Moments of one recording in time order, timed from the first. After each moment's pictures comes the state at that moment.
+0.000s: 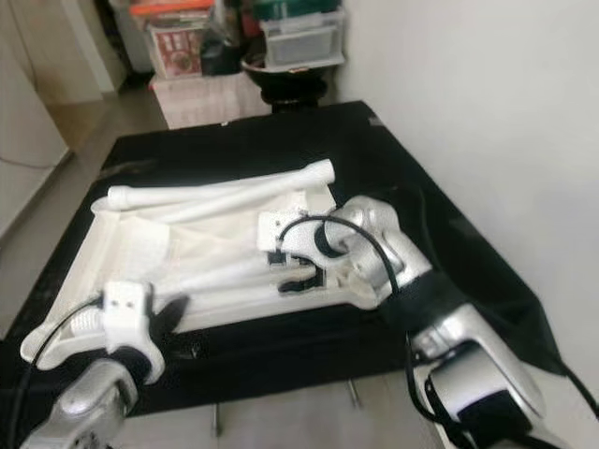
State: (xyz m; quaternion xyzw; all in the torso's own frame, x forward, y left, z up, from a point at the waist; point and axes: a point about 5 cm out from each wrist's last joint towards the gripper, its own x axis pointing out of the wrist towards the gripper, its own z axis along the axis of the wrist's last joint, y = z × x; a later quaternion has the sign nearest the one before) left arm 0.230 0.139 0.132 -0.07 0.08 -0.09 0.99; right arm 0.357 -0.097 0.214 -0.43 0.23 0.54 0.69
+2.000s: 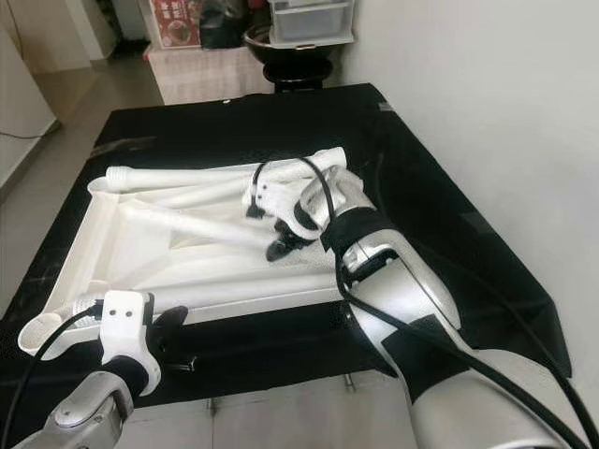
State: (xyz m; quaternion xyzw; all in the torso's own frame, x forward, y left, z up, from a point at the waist) left arm 0.222 0.137 0.133 -0.06 0.10 -0.08 0.99; right arm 0.399 -0.092 0.240 -0.33 0.30 0.45 0.77
